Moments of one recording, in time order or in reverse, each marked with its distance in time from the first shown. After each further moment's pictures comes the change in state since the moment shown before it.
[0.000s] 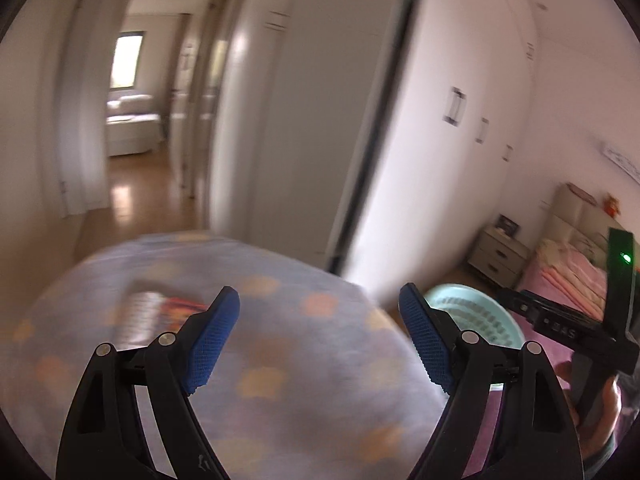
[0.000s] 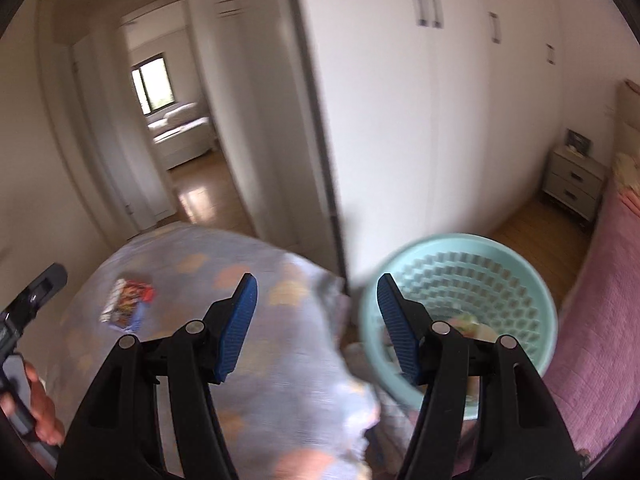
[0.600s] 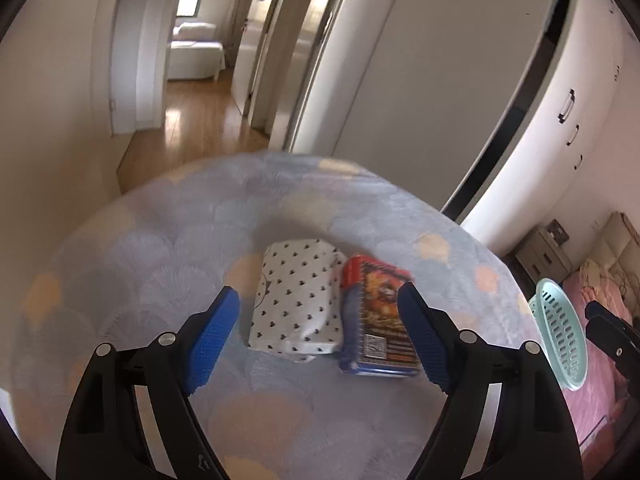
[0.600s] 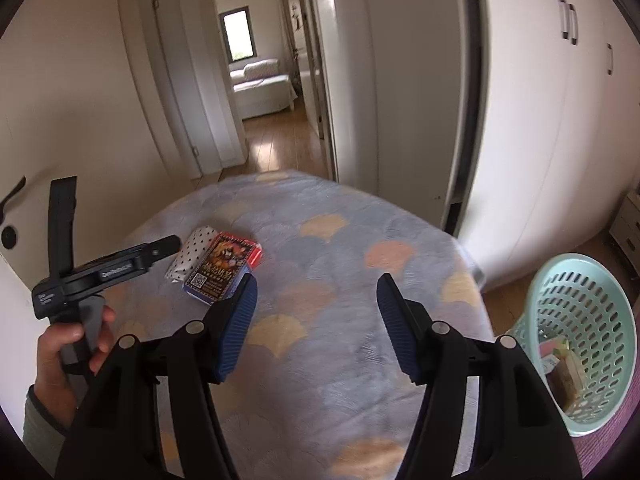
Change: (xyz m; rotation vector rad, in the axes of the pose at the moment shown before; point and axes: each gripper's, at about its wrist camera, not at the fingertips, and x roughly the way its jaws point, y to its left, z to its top) left arm 0.066 0.189 -0.024 -0.198 0.207 0.124; right arm 0.068 0.148 -0.021 -0.209 0.119 0.191
